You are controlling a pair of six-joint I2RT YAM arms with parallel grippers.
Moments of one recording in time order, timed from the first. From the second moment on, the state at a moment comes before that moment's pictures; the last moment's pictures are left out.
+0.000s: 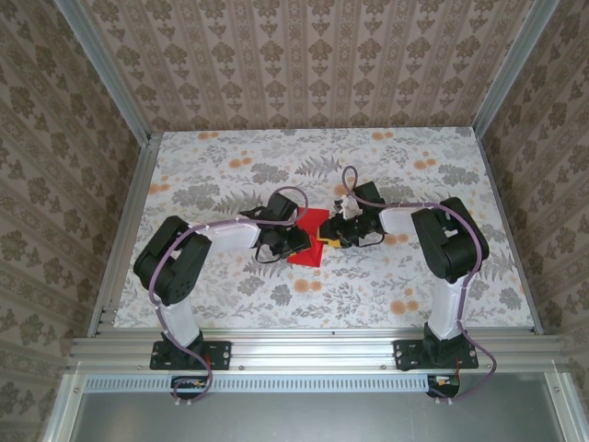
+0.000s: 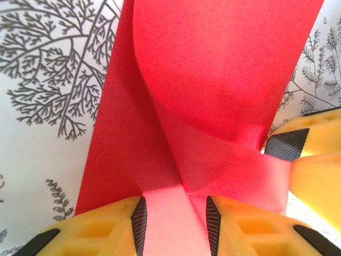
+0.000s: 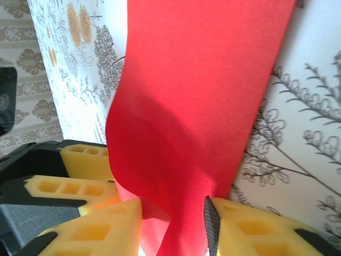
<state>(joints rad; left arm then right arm) -0.72 1.80 1.01 -0.29 0.29 -0.90 0.33 1.94 1.00 -0.11 -0.81 0.61</state>
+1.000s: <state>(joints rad) -0.72 1.81 0.99 -0.22 0.33 -0.95 0.32 1.92 0.97 -0.08 -0.81 0.65</state>
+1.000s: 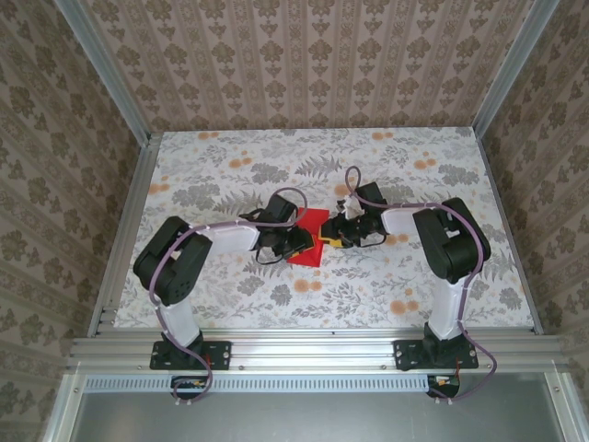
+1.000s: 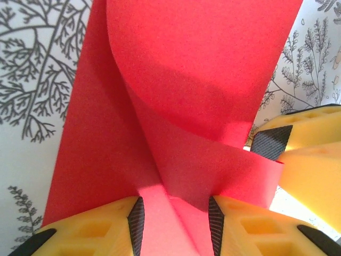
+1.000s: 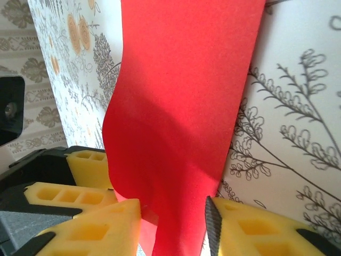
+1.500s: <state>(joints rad) -0.73 1.83 1.04 -0.30 0.32 -0.95 0.32 1.90 0.94 -0.02 -0.86 0.65</state>
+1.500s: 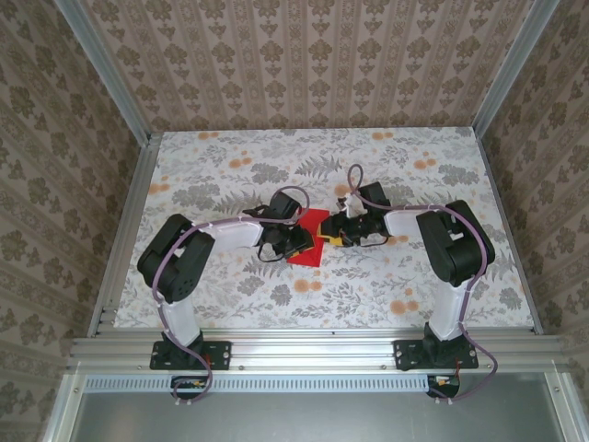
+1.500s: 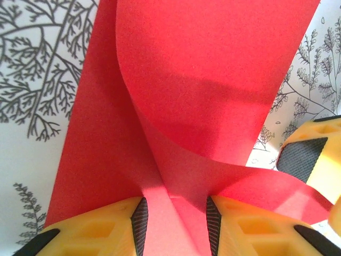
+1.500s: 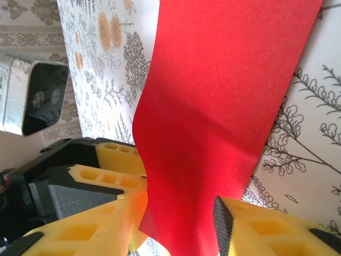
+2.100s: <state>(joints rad) -0.73 1.83 1.04 -0.29 0.32 -0.94 0.34 1.90 1.04 -0.20 -0.78 0.50</state>
